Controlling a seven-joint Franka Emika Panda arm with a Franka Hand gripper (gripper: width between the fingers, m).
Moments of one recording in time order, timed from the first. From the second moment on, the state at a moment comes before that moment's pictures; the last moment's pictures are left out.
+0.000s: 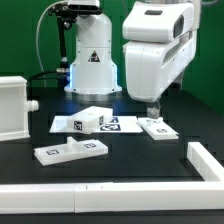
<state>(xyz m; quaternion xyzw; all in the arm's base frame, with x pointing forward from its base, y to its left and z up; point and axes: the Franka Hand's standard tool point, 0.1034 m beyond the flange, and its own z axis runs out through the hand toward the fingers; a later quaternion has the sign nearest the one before) 0.560 0.080 0.110 -0.88 -0.47 0.06 0.09</state>
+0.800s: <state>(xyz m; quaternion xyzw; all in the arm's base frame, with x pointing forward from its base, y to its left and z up) 0.551 0.008 0.087 -0.88 -0.47 0.01 0.05</state>
